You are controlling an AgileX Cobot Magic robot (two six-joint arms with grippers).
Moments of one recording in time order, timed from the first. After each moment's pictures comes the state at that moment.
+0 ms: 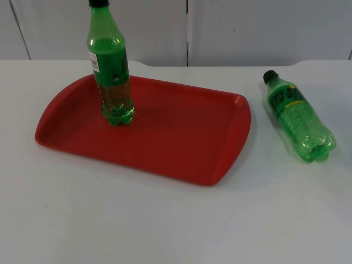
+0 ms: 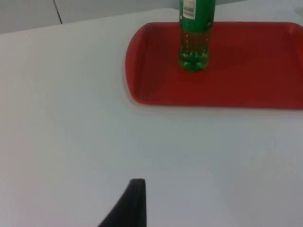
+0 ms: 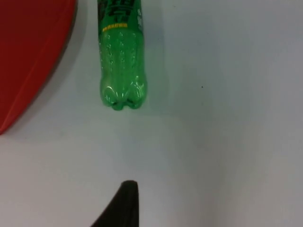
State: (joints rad) right arm 0.12 1.10 -0.99 -0.02 0.92 0.03; left arm -0.22 0.00 -0.50 0.00 1.08 0.02
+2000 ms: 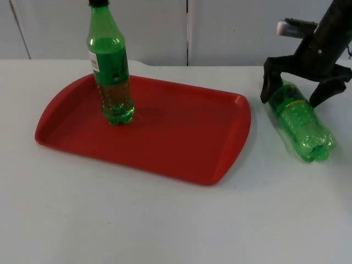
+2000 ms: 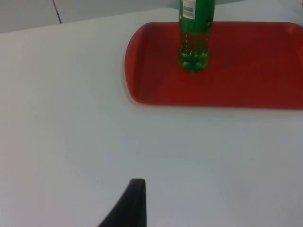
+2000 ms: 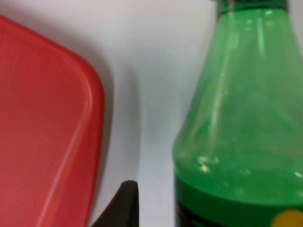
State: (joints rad) right arm 0.19 2.53 -2.19 0.21 1.05 -0.02; left arm -0.22 0.00 -0.50 0.00 1.08 0.02
